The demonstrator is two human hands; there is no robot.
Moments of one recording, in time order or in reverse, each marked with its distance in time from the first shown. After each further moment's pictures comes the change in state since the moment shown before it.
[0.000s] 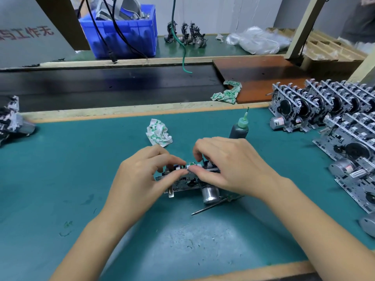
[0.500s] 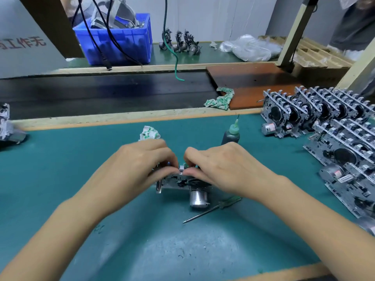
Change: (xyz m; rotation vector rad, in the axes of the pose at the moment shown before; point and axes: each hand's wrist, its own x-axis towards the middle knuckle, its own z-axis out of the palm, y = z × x) left_hand 0.034 0.006 -0.024 0.223 -0.255 0.263; right_hand 0.004 0.005 -0.010 -0.154 -0.078 -0.127
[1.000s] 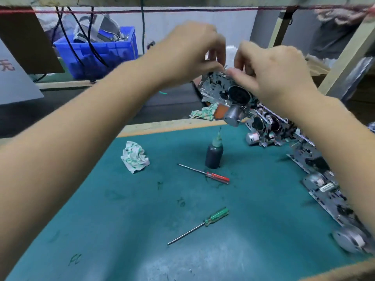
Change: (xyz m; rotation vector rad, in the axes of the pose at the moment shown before) left_hand 0.208 0.018 -0.044 0.241 0.099 0.231; right_hand 0.026 0.119 -0.091 -0.262 0.244 0.387
